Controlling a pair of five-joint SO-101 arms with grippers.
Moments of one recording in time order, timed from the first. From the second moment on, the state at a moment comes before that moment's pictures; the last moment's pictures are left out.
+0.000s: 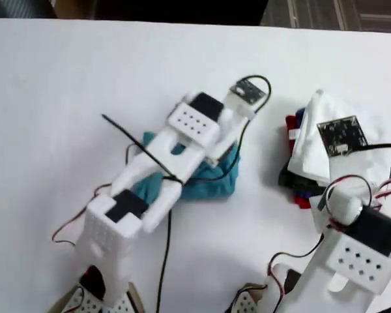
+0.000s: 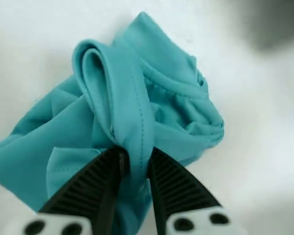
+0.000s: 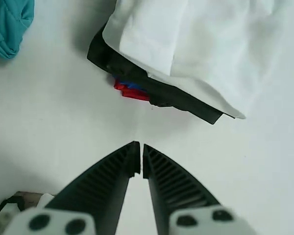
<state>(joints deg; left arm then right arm) 28.4 28.7 -24.5 87.0 -2.3 25.8 -54.7 30.5 96.4 41.6</state>
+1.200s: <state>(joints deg) 0.6 26.5 -40.7 100.8 -12.4 5.3 -34.4 40.4 77.5 31.7</state>
